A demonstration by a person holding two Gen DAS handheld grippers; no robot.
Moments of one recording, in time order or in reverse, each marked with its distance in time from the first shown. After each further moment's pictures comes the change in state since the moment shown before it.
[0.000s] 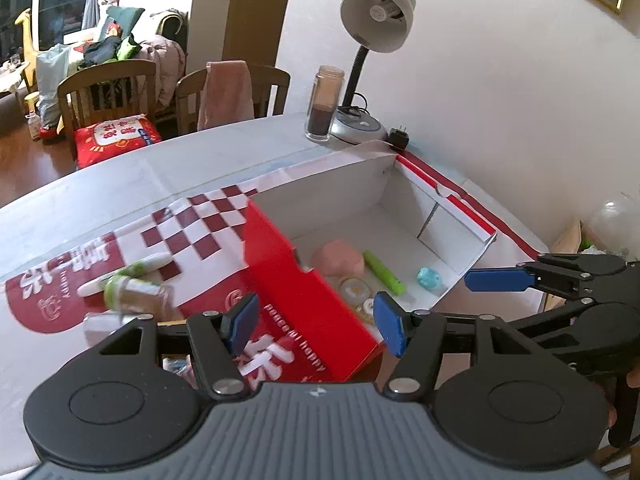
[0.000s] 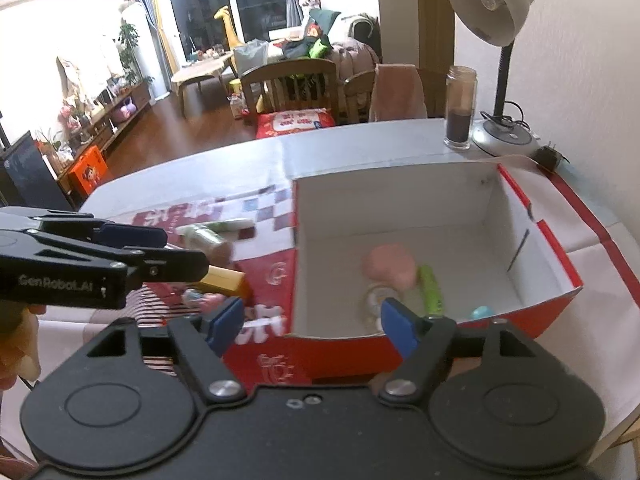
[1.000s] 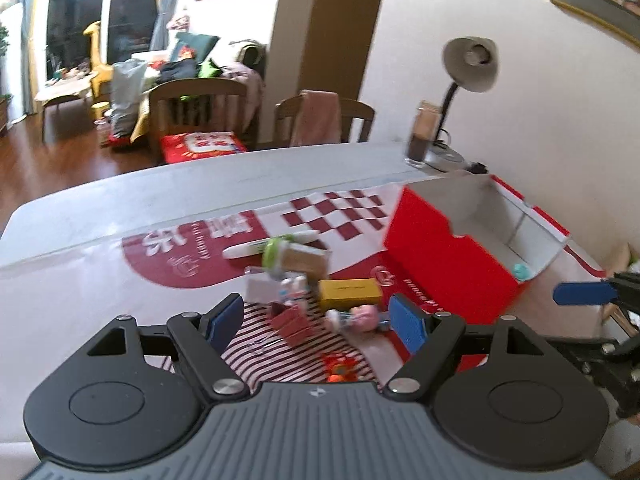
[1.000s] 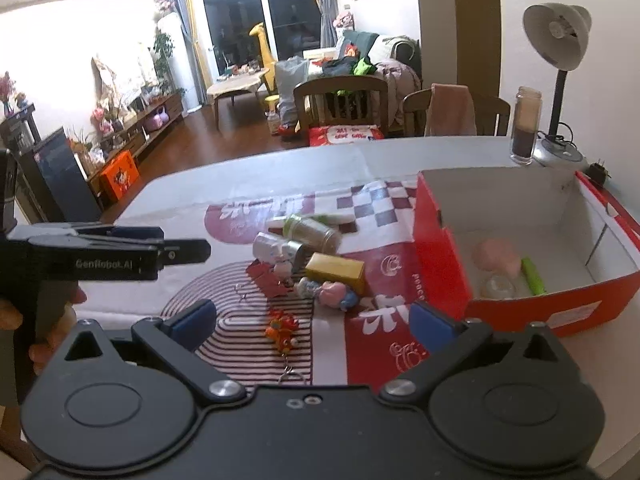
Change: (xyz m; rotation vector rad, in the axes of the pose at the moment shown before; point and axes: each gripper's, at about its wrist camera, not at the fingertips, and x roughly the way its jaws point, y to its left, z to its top) left arm -0.068 0.127 -0.091 -0.089 -0.147 0.155; right arm 0.016 0.122 -0.041 -0.046 -0.068 0.048
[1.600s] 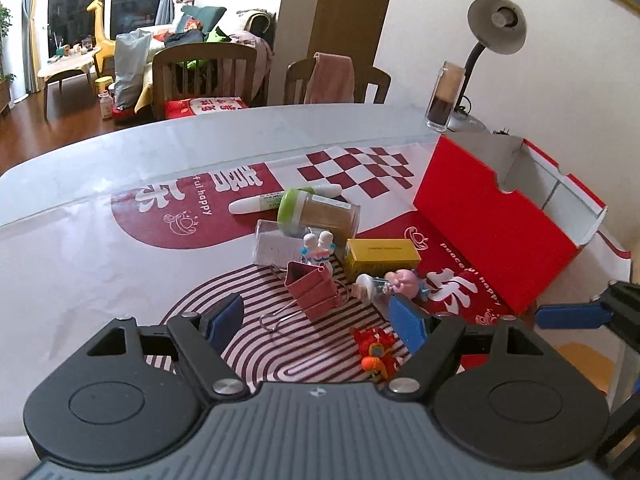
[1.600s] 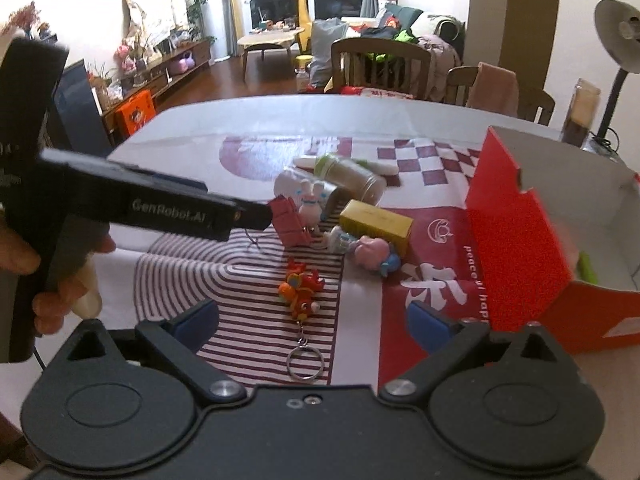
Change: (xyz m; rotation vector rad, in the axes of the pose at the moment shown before) left arm 0.066 0.017 -0.027 -0.007 0.083 0.013; right arm 0.072 0.029 -0.033 -0.158 0.107 0.024
